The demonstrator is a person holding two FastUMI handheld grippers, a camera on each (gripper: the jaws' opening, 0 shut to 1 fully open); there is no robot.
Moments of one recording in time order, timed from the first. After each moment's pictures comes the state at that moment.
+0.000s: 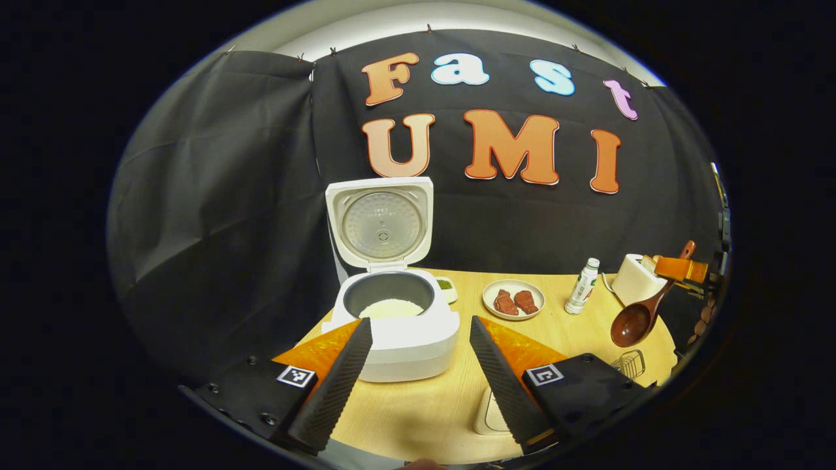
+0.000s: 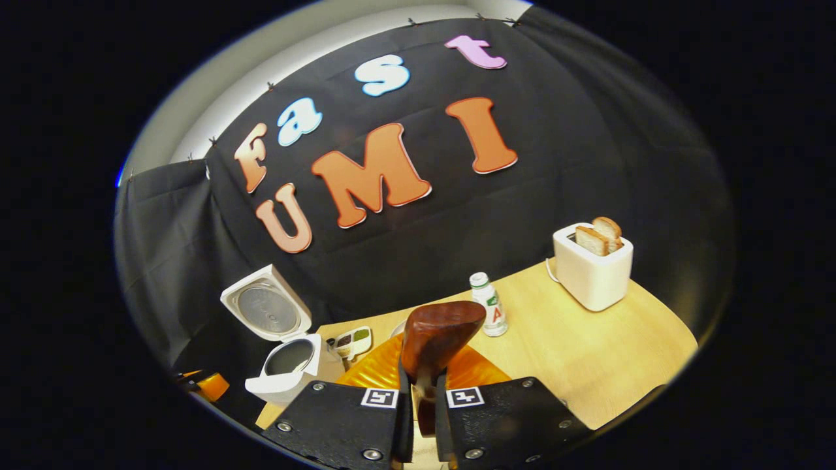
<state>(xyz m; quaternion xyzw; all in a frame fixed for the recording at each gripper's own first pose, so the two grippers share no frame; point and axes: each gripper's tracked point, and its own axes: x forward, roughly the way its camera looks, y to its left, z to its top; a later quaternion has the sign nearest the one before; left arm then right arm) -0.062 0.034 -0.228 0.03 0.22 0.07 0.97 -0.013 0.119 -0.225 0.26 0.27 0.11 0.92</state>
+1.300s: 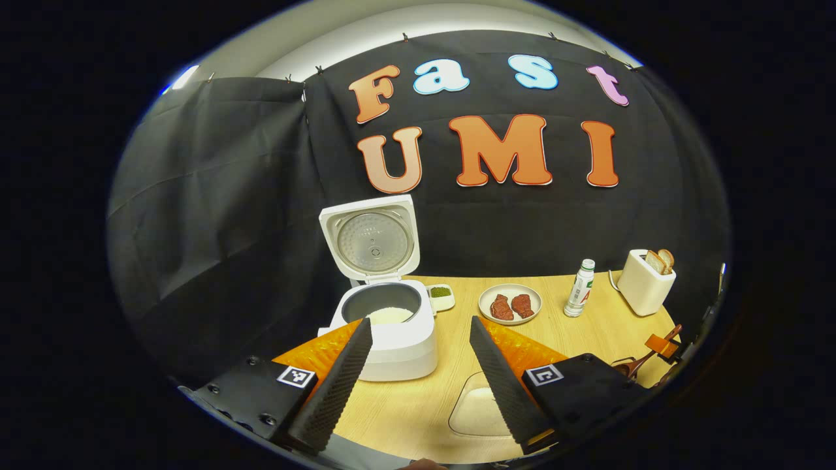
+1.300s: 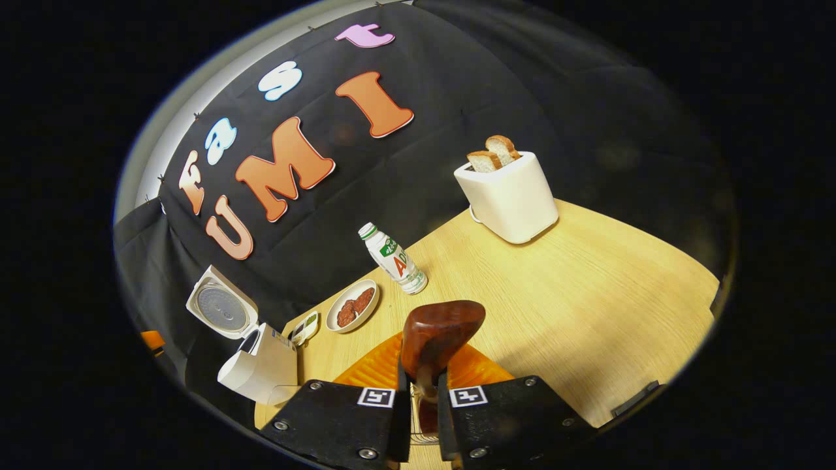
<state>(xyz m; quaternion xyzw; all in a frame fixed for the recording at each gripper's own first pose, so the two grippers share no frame) -0.065 -0.024 -0.193 0.08 0.21 0.12 0.97 -0.069 0.028 -0.400 0.34 0.34 0.04 0.88</state>
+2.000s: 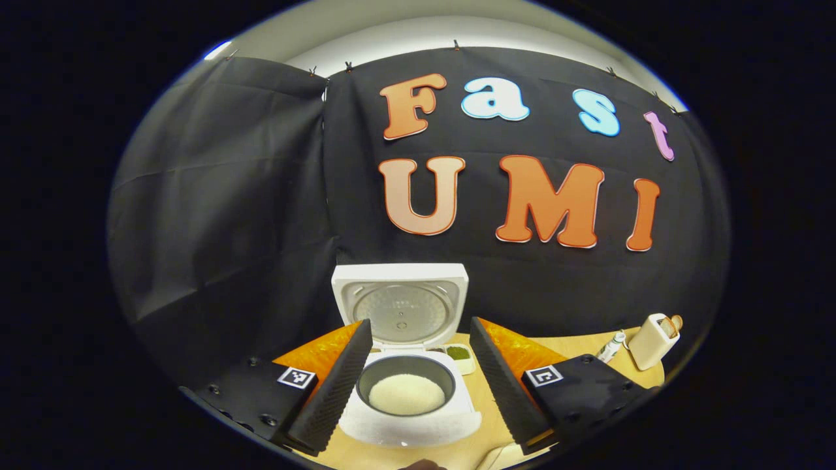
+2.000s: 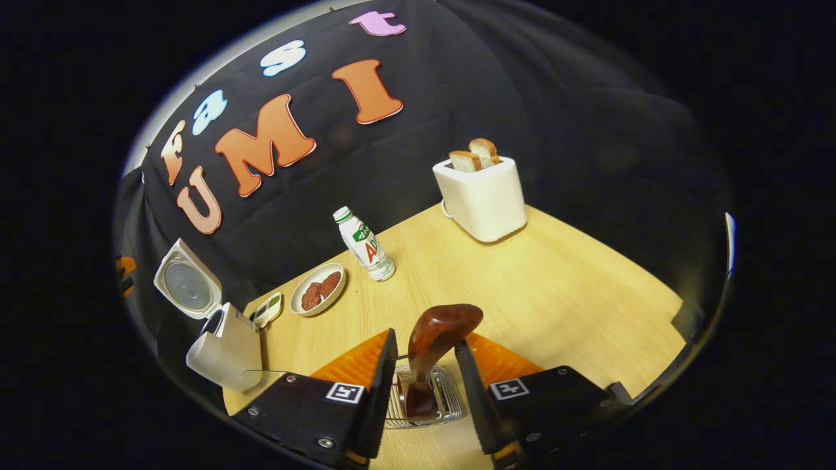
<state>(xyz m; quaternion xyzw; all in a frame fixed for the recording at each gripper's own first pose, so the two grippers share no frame) 0.115 0.121 -0.117 0.01 0.15 0.10 0.98 -0.090 0.001 -0.387 0.24 0.38 -0.03 0.89</state>
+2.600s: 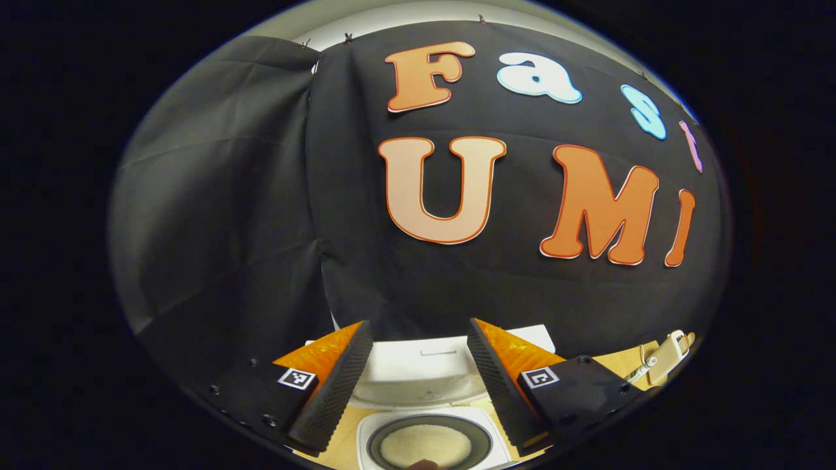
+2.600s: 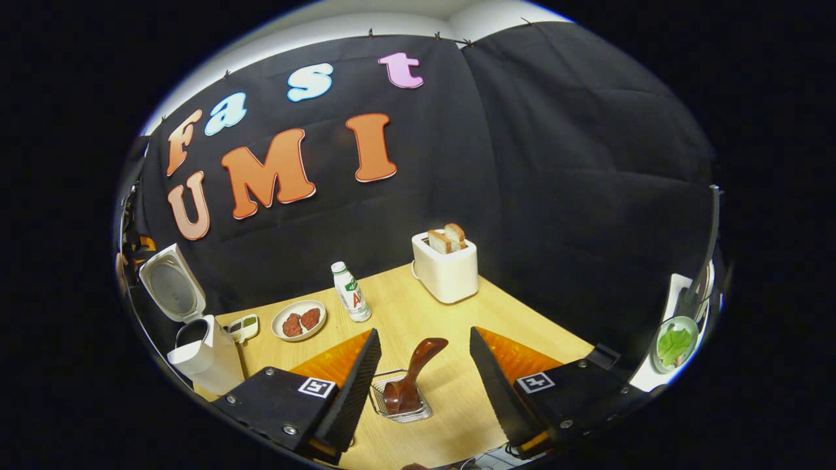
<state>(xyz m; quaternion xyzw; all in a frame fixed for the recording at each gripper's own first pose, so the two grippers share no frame) 0.310 0.201 -0.147 0.00 0.18 0.09 0.98 -0.124 -0.035 -0.242 0.15 0.29 -0.12 0.94</state>
